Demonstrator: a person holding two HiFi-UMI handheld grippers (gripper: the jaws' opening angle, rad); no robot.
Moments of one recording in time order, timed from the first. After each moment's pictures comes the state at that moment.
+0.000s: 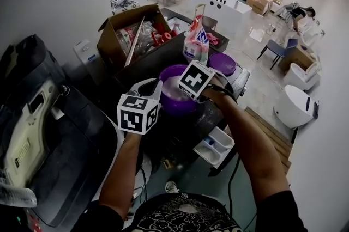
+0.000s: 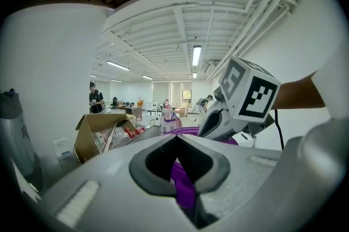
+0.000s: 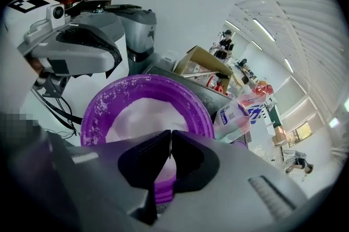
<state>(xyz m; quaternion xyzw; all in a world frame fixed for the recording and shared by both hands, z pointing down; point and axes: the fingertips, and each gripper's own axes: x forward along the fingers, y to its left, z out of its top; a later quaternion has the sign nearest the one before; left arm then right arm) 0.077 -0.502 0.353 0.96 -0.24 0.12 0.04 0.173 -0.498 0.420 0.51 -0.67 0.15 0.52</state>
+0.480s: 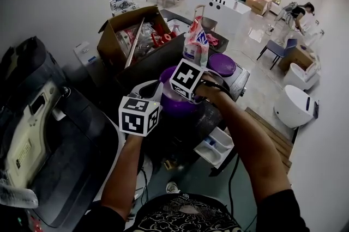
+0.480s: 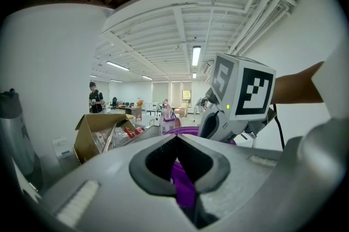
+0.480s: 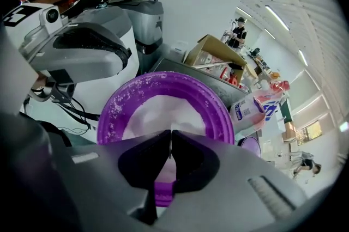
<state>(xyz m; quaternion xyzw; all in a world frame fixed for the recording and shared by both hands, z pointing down) 0.075 -0.498 0.353 0.96 -0.24 0.12 0.04 0.151 -0.488 0.431 0.45 -0.67 0.20 0.55</state>
